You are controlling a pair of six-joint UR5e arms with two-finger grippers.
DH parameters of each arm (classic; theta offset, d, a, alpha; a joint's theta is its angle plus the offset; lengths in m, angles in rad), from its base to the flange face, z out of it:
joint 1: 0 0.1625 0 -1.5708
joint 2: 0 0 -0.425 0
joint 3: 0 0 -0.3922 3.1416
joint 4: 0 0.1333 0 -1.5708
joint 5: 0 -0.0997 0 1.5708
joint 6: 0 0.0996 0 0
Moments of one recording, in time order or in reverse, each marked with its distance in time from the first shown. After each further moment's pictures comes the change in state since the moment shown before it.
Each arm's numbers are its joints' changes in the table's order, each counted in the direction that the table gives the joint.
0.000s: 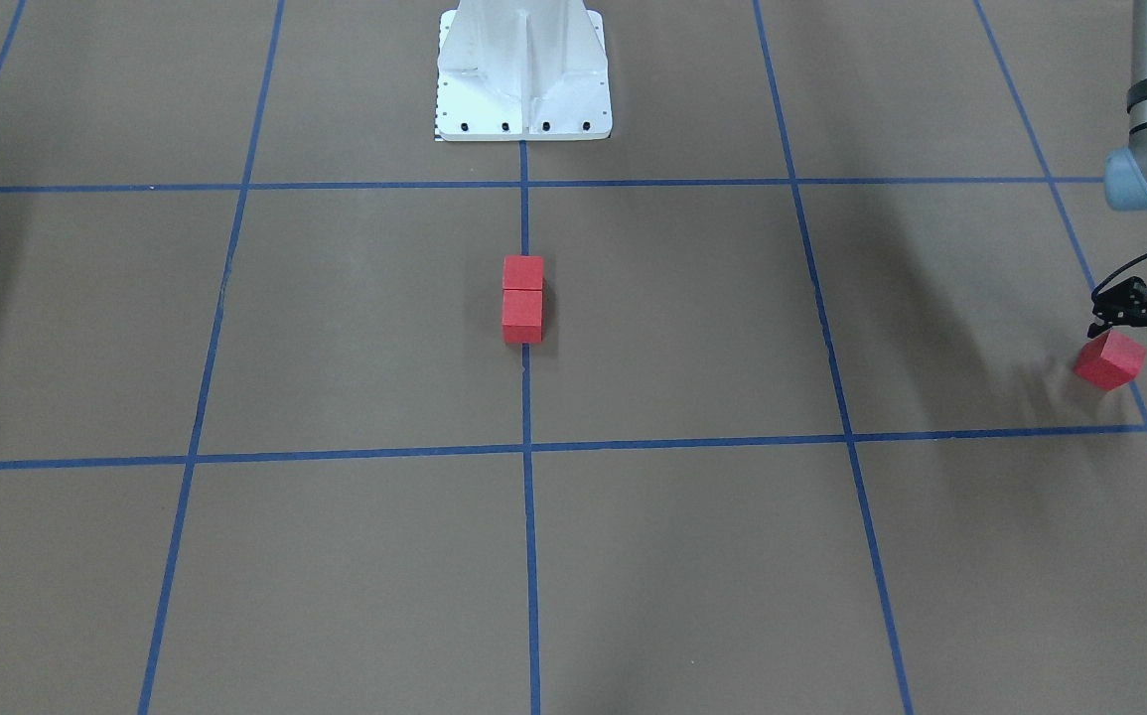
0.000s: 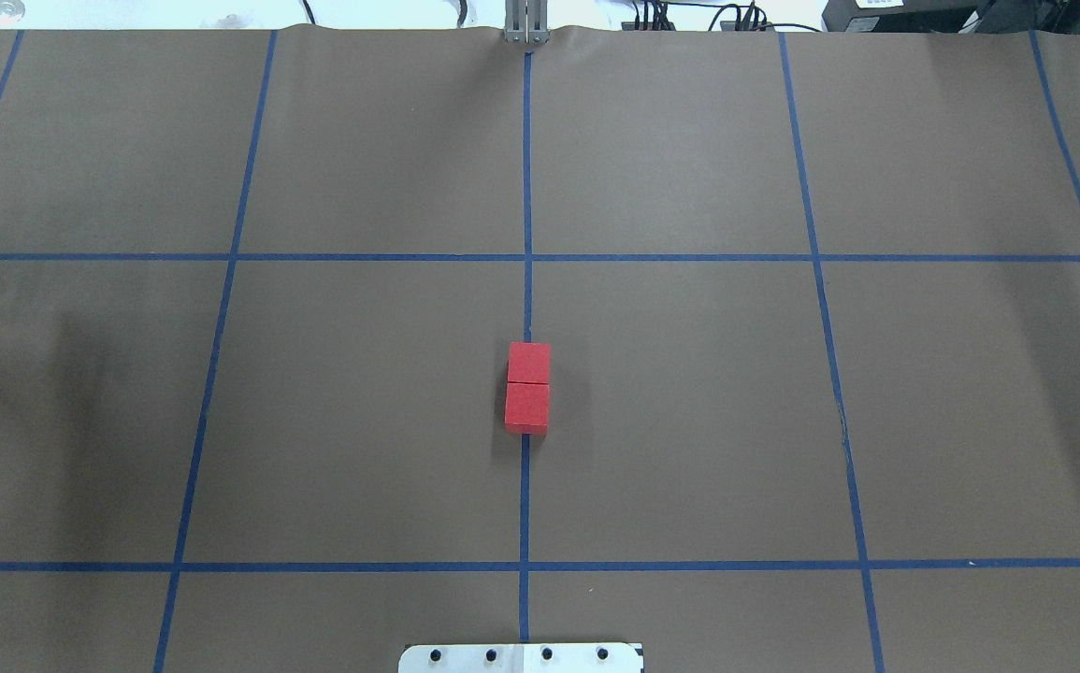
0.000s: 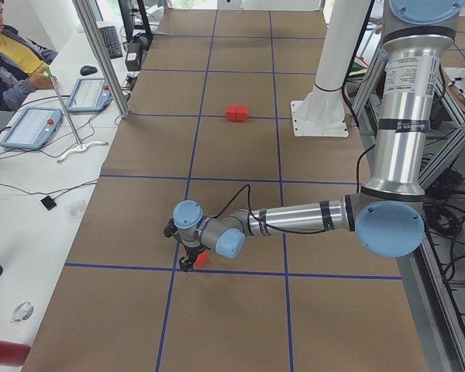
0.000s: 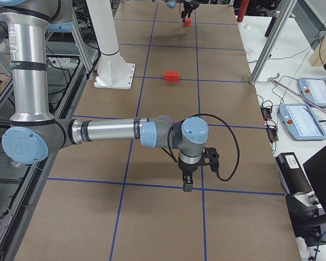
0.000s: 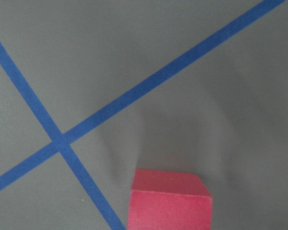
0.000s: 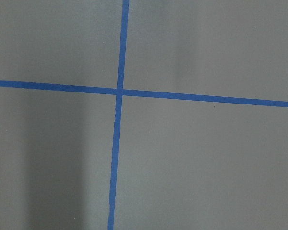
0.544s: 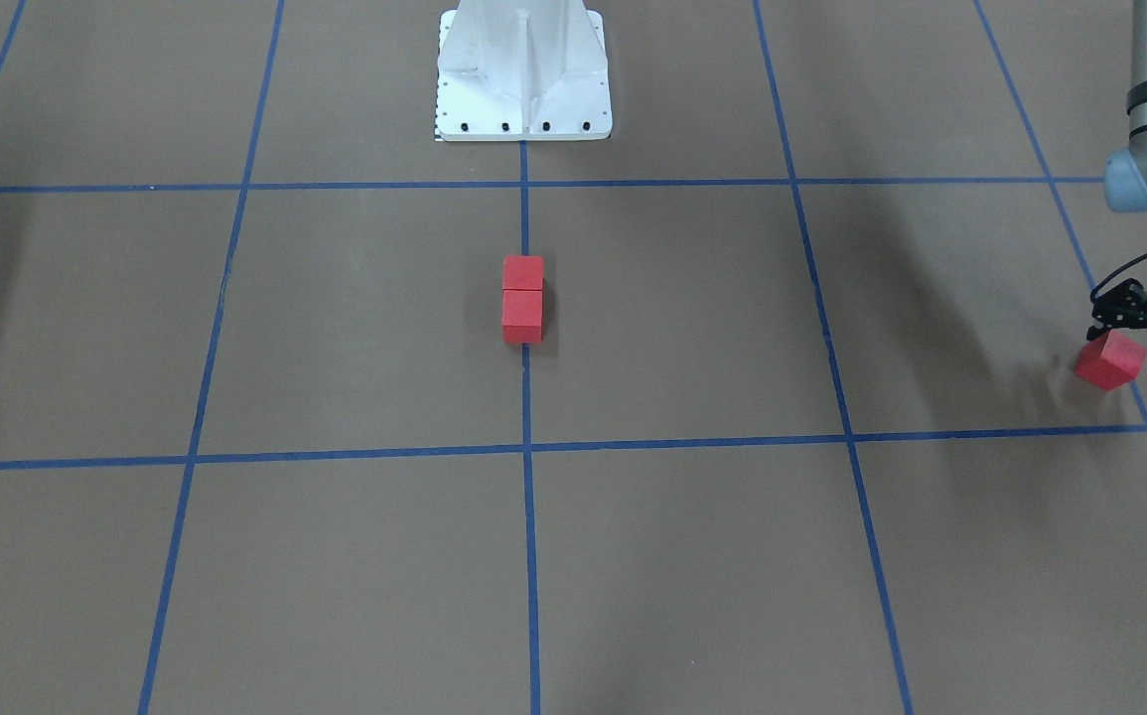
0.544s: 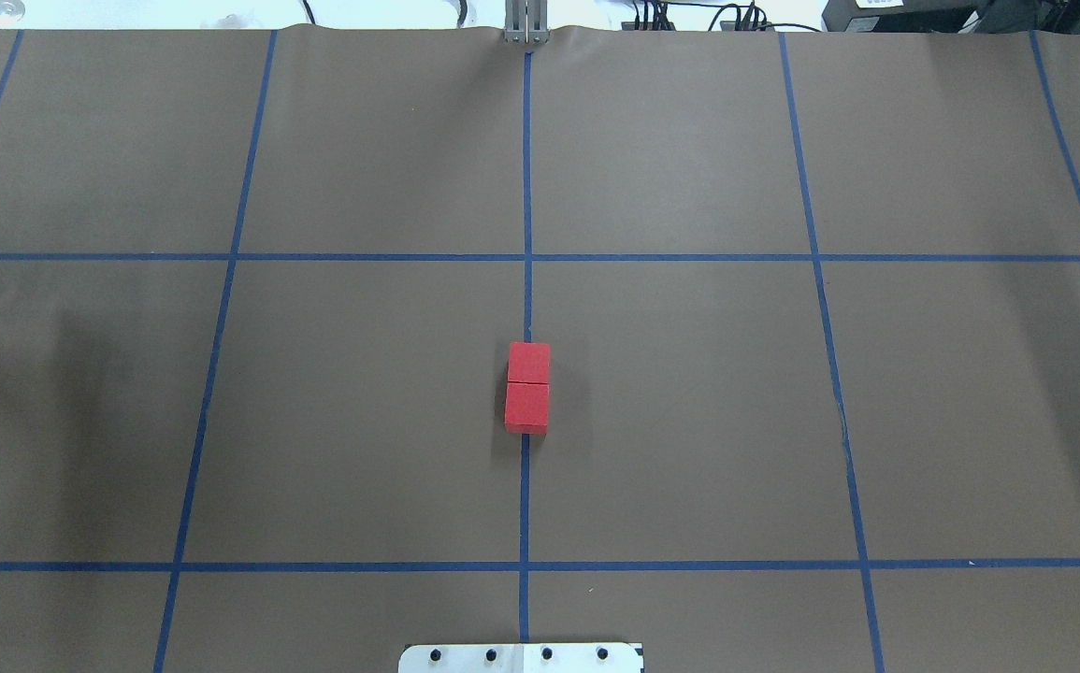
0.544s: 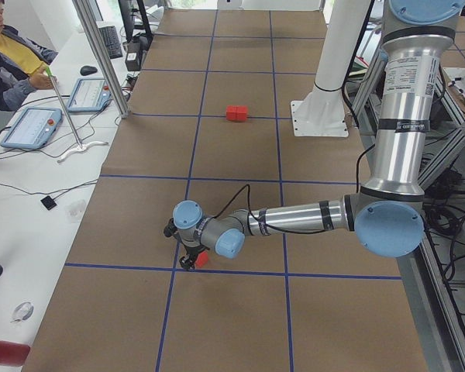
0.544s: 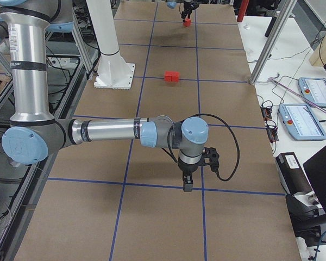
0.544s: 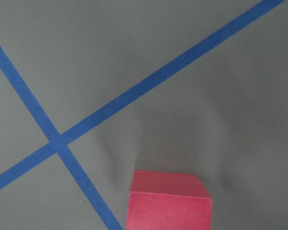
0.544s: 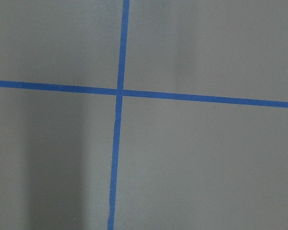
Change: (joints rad) left arm 0.000 0.002 -0.001 -0.003 0.012 -0.006; right arm 0.000 0.000 0.000 0.000 0.001 0.000
